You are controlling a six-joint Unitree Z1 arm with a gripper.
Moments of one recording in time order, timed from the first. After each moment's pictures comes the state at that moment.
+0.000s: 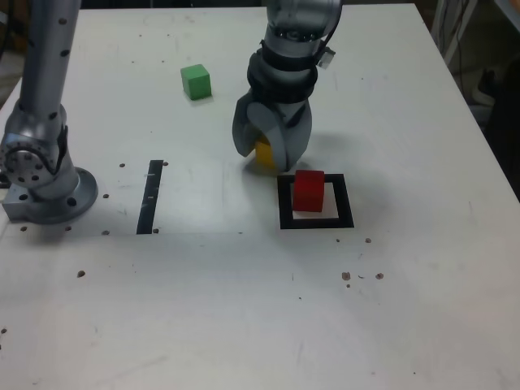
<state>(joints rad) 0.11 2.00 -1.31 1.04 0.17 0.61</state>
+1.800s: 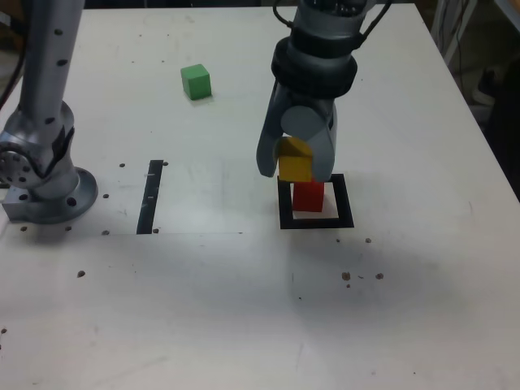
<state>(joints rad) -0.11 2.03 -1.65 1.38 0.02 0.04</state>
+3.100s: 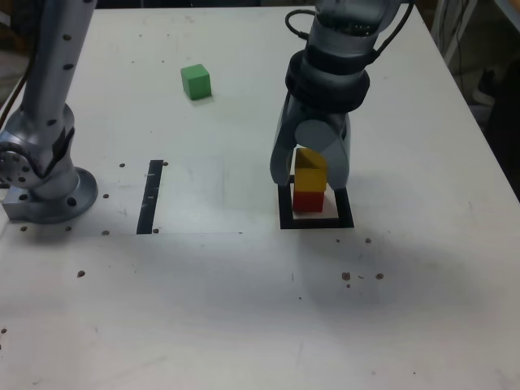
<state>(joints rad) -0.12 2.08 -1.67 1.35 0.05 0.02</state>
